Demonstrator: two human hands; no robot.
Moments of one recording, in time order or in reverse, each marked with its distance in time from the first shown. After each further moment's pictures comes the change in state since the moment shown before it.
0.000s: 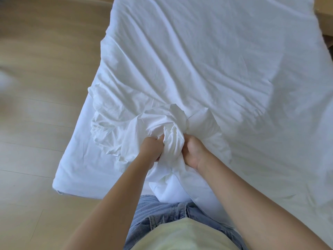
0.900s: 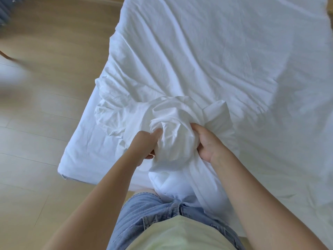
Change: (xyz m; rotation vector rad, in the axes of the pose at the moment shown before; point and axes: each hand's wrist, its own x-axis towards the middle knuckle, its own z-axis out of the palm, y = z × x) left_hand -0.051 -0.007 -0.008 0.067 0.049 0.033; right_hand -0.047 -0.014 -0.022 -0.089 0.124 -0.122
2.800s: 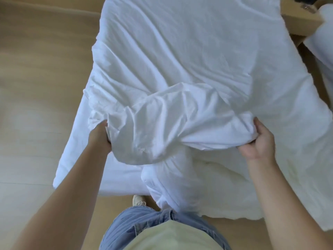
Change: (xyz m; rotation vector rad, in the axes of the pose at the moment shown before) left_hand 0.038 -0.026 -0.109 -0.703 0.170 -0.113; right_hand -0.084 -0.004 -0.076 0.753 0.066 -0.575
